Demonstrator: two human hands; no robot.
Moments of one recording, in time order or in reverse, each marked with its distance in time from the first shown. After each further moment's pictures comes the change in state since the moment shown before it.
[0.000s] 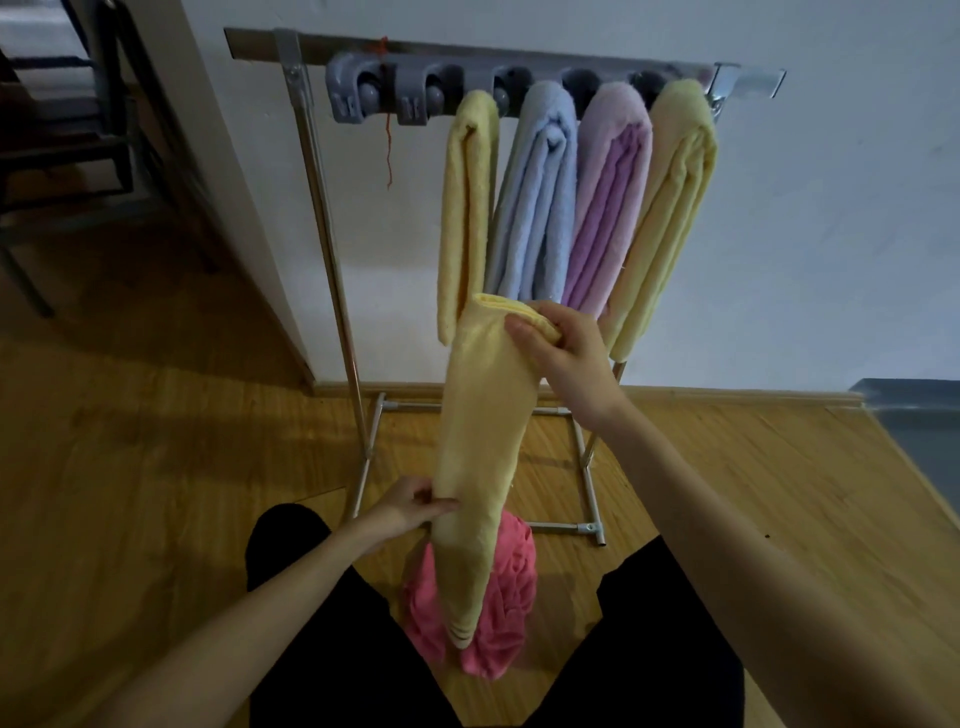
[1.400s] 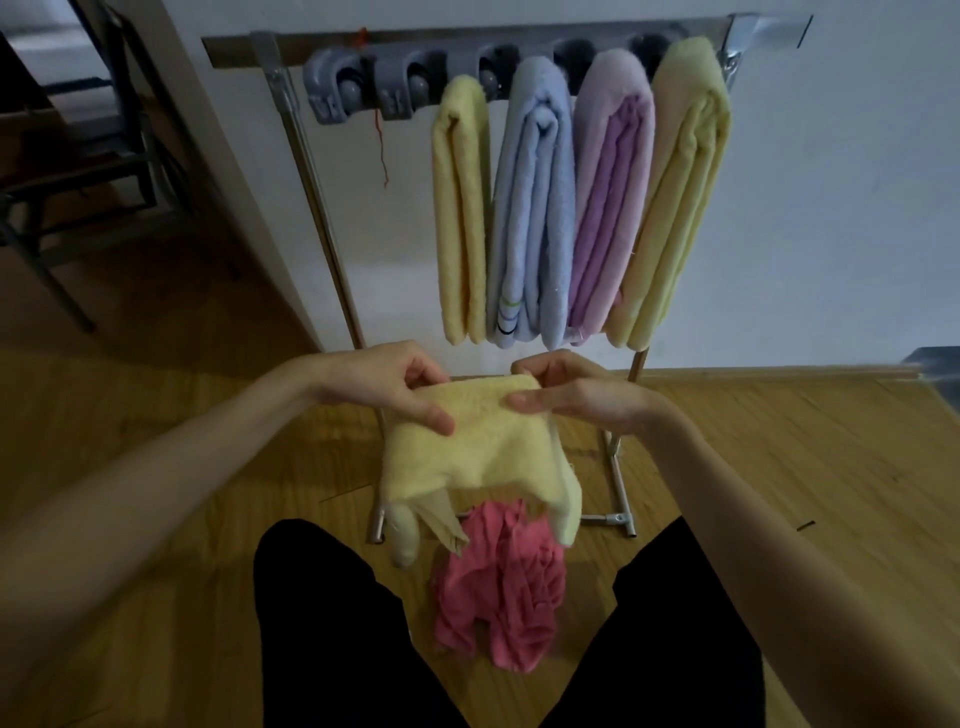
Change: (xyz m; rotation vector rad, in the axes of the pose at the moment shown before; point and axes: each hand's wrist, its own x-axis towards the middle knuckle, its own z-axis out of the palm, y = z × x) left_hand -0.033 0.192 -0.087 0.482 -0.384 0.174; right_hand 0.008 0.037 -0.030 0.290 -0.717 0.348
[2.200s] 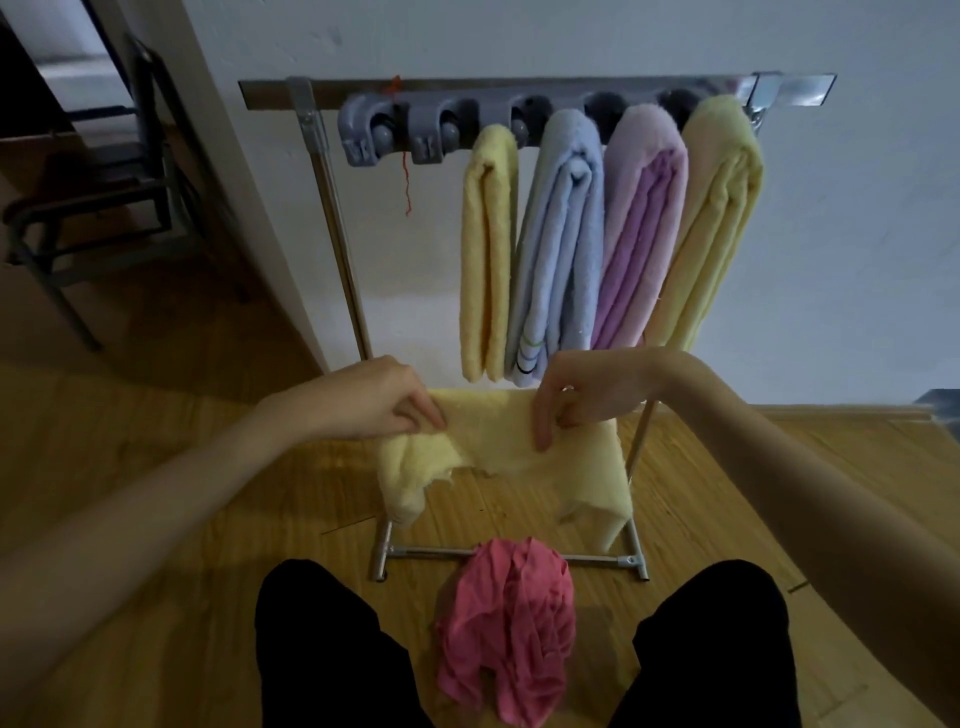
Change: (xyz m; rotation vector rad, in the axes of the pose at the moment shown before) left_hand -0.012 -0.020 -0.030 0.632 0.252 0.018; right_hand 0.046 -0.058 -0.033 -1.017 -0.239 0.235
